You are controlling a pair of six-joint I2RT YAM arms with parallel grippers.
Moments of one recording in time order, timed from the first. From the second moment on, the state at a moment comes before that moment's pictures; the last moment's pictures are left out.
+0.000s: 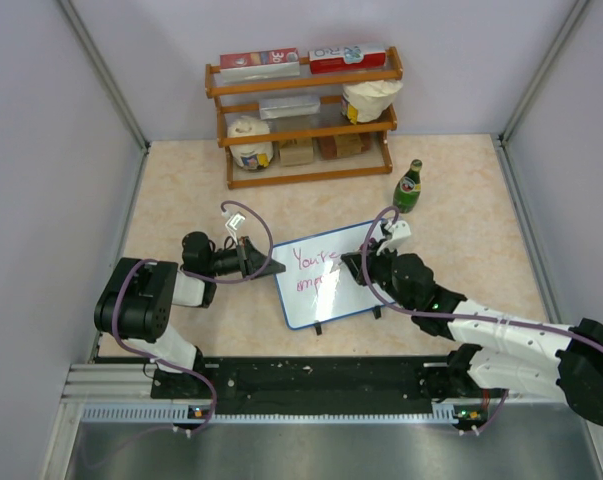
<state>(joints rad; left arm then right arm) -0.12 1.61 0.35 1.11 1.17 -0.79 0.88 1.03 0.43 0.40 0.28 0.51</state>
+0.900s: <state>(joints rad) -0.12 1.61 0.35 1.11 1.17 -0.79 0.87 0.97 0.43 0.35 0.28 0.51</state>
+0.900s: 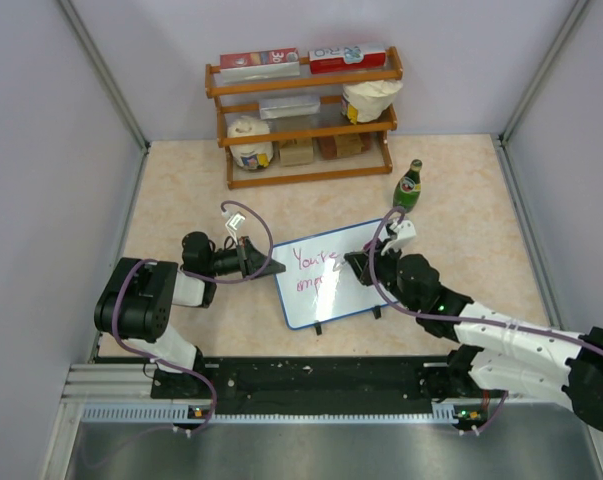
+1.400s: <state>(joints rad) -0.12 1.62 0.35 1.12 1.17 -0.79 0.87 1.00 0.43 0.35 0.28 0.52</state>
